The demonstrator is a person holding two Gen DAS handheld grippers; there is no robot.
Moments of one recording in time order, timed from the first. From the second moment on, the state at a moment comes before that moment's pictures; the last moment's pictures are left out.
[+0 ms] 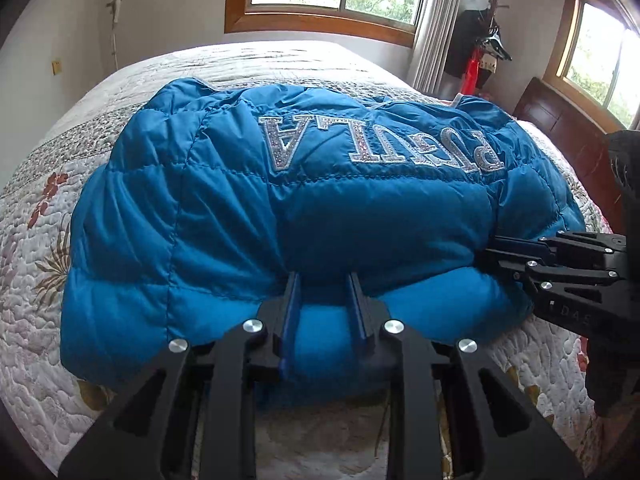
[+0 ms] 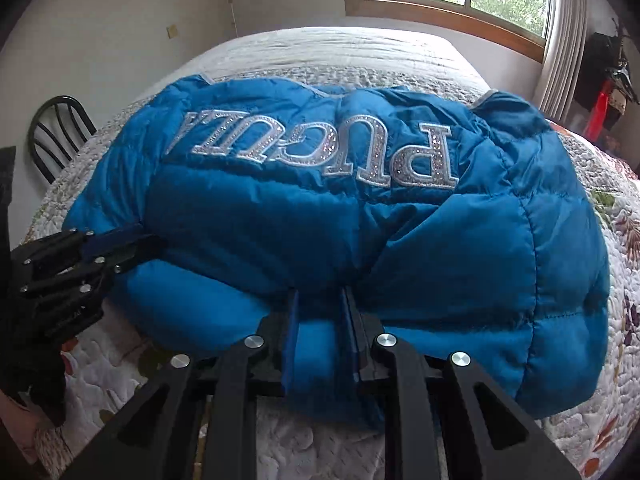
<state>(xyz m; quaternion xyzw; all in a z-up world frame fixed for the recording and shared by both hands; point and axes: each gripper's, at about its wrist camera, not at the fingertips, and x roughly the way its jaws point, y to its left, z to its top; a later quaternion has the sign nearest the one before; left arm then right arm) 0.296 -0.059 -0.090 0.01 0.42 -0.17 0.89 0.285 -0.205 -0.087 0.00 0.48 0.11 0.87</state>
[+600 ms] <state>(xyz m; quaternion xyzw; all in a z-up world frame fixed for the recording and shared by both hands) 0.316 0.063 -0.028 -0.07 0.41 -0.08 0.90 0.275 -0.364 -0.008 0.20 0.38 0.08 0.90</state>
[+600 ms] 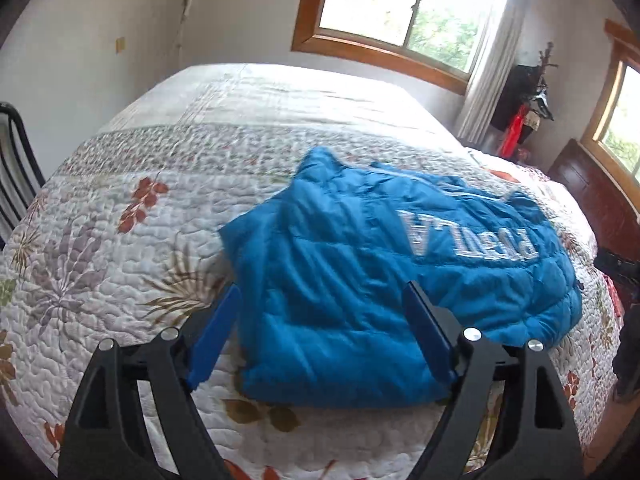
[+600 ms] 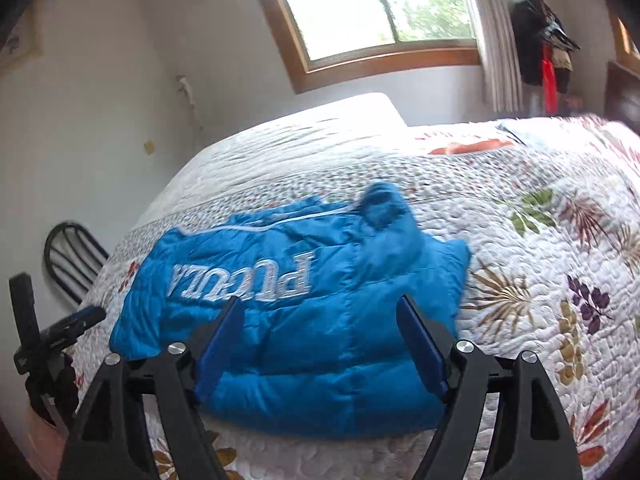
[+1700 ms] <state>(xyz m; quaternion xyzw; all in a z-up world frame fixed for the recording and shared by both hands) 0.402 0.071 -0.074 -0.24 0.46 -0.19 0.83 0.350 -0.398 -0.090 0.33 0.45 0.17 0.81</state>
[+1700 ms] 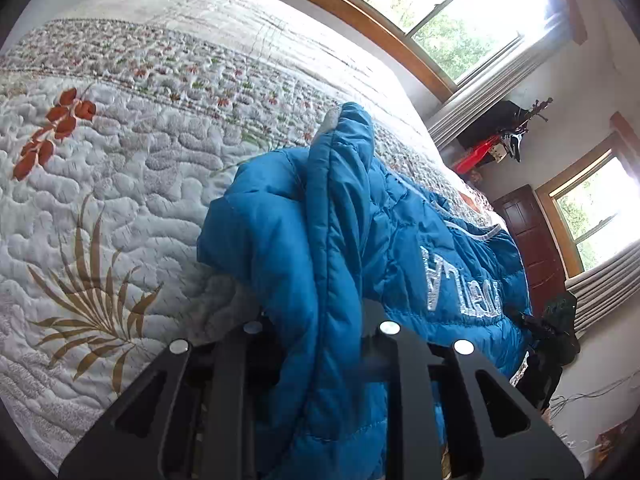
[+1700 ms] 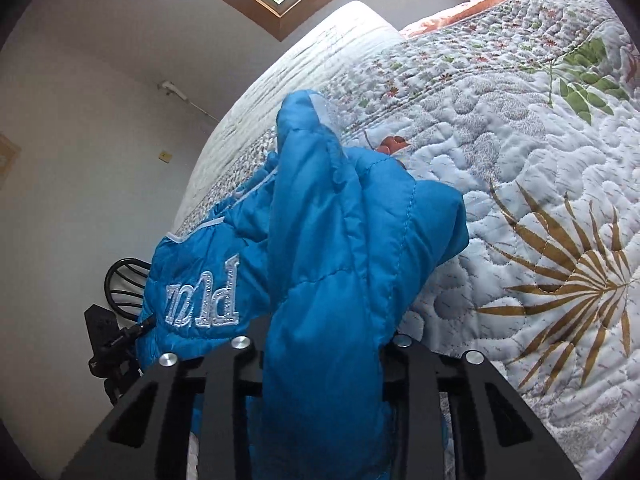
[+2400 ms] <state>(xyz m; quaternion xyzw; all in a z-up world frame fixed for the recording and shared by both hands) 0.182 0.152 0.063 -0.18 0.34 -0.21 0.90 0.173 -0.306 0.053 0.24 0.35 0.29 0.86</state>
